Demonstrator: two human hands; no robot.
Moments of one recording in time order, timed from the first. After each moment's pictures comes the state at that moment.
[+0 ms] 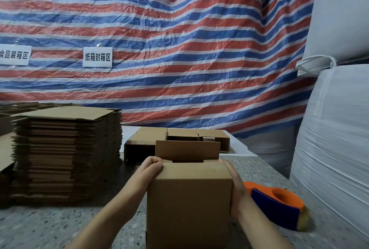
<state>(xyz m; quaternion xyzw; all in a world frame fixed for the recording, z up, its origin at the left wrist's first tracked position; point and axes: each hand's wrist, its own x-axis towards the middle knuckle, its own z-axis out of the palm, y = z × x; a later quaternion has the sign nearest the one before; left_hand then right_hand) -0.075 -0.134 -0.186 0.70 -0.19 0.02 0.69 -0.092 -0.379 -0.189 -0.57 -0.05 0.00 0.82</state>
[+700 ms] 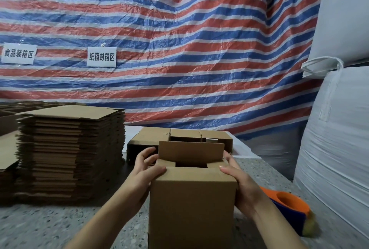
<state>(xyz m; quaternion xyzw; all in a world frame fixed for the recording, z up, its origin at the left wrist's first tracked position) -0.083 -0.134 -0.172 0.63 -0.14 0.01 0.76 -0.097 -0.394 -0.177 -0.63 -0.12 0.00 0.77</state>
